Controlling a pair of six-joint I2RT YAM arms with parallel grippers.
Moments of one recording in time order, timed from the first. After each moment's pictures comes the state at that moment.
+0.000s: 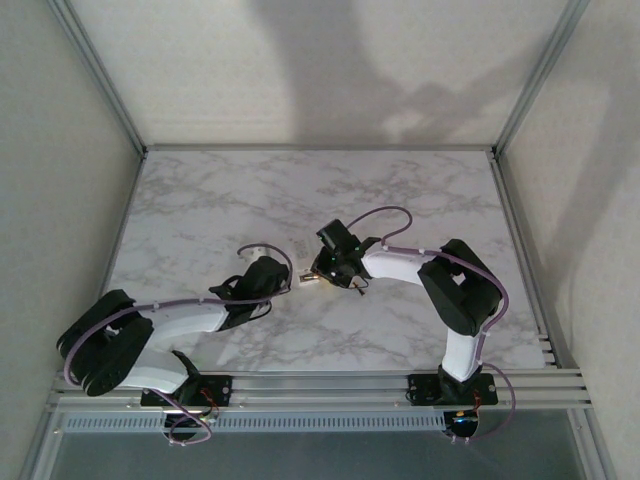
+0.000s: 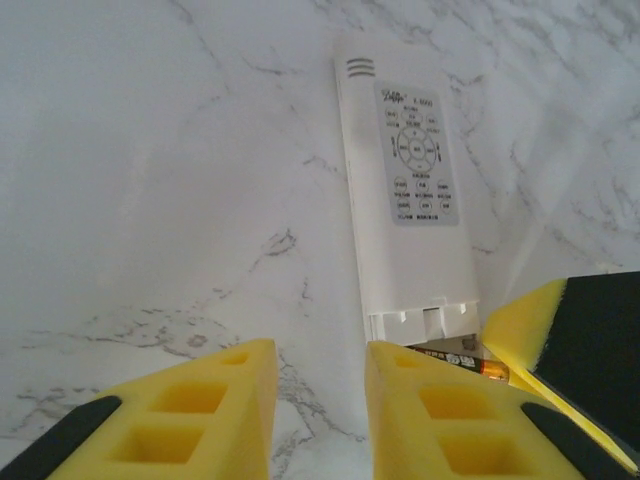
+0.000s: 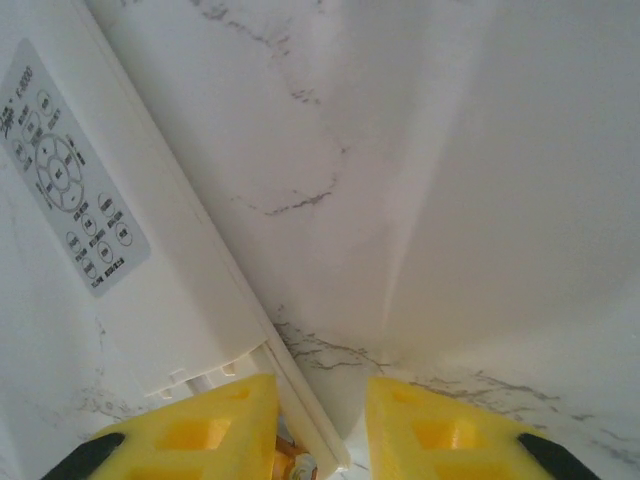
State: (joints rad) left arm -0.73 1.36 0.48 0.14 -0.33 -0.95; right arm 0.79 1.84 1.06 -0.27 -0.11 1.16
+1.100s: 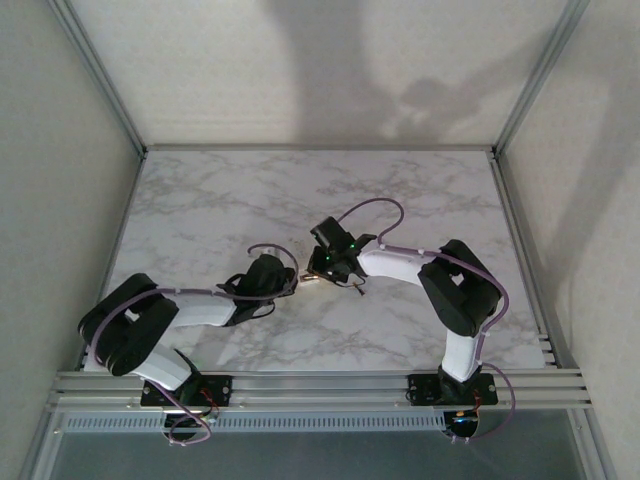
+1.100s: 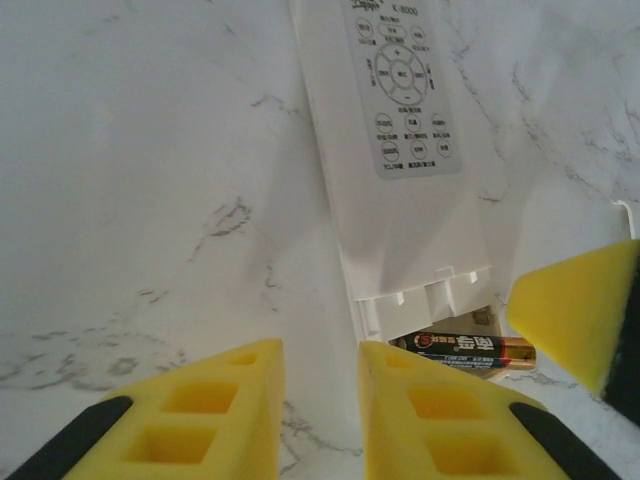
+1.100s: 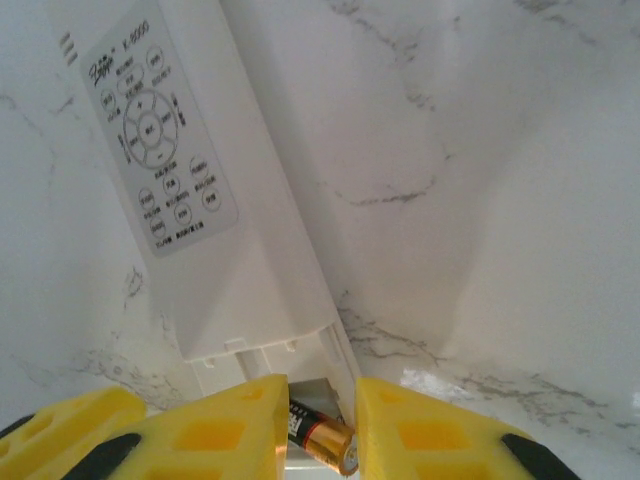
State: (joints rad) left arm -0.69 1.52 0.48 0.30 -0.14 -0.86; right arm 0.82 1.84 1.12 -0.32 -0.08 0.98
